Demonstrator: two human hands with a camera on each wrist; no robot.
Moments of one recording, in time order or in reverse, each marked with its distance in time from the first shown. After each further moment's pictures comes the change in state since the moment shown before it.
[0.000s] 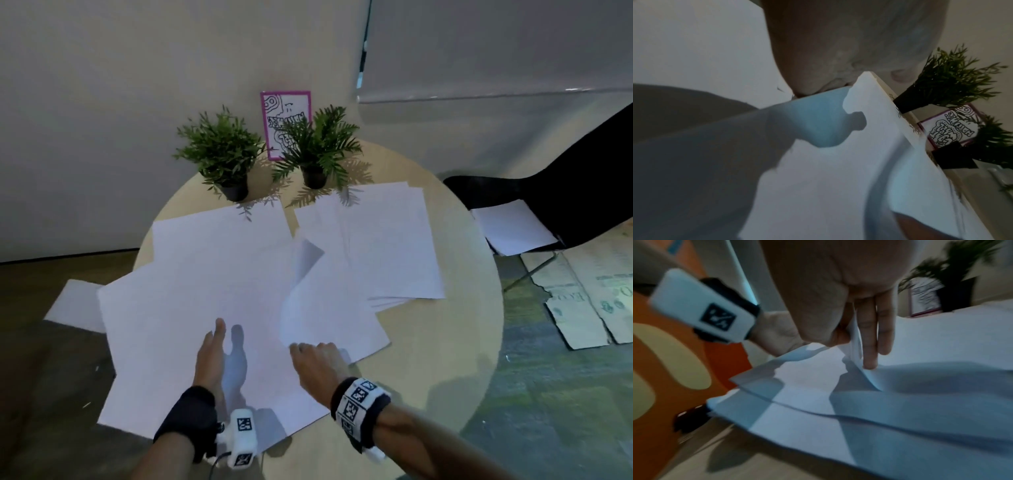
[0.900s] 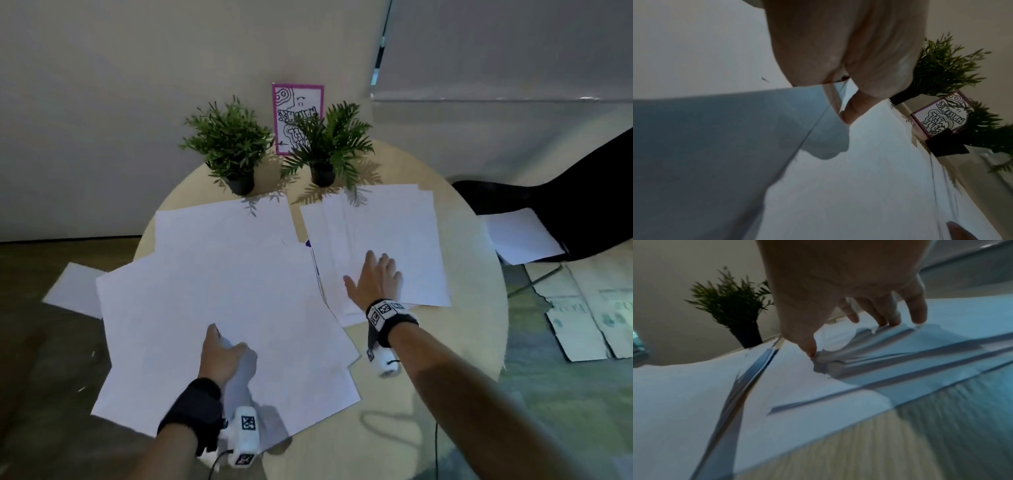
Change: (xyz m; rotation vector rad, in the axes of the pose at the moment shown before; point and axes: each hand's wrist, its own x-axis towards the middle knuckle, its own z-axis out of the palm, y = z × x) left_hand 0.013 -0.007 0.012 0.378 0.035 0.175; right_hand 0.086 0.154 -0.001 0.231 0.209 0.724
